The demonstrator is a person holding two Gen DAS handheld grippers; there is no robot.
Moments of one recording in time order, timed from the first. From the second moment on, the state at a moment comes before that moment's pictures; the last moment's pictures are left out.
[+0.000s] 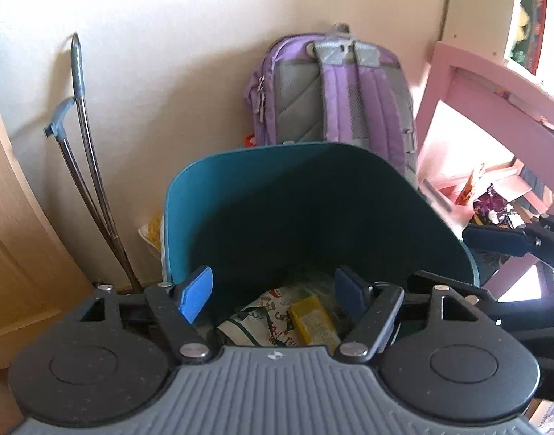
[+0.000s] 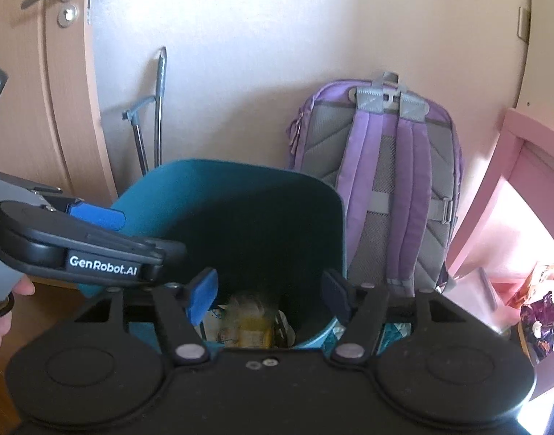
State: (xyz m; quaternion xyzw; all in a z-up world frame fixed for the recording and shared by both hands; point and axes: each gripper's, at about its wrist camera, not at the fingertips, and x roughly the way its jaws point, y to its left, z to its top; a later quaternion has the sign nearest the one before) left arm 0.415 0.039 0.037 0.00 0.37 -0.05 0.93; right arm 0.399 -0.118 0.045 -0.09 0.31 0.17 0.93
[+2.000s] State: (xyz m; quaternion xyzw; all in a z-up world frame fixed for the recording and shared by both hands) left arm 0.251 0.149 -0.415 0.08 0.64 -0.13 0.75; right arm 0.250 -0.051 -0.363 -0.19 0.59 0.30 0.73
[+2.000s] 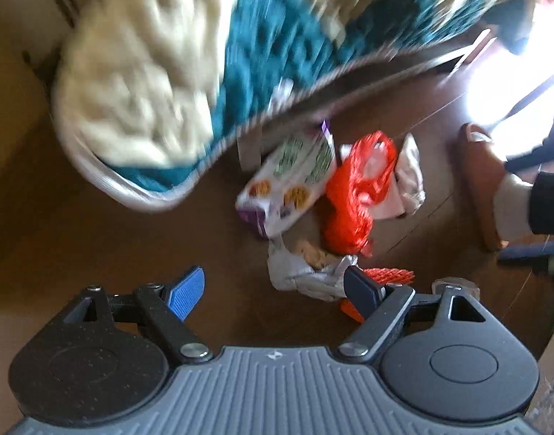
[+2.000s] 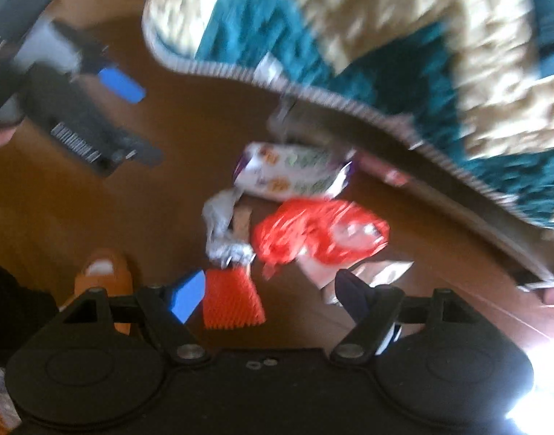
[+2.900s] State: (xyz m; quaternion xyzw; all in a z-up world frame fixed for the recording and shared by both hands) left arm 0.279 0.163 -0.617 -0.14 0.74 0.01 0.66; right arm 0.242 -0.015 -0.557 -0.24 0.69 0.35 0.59
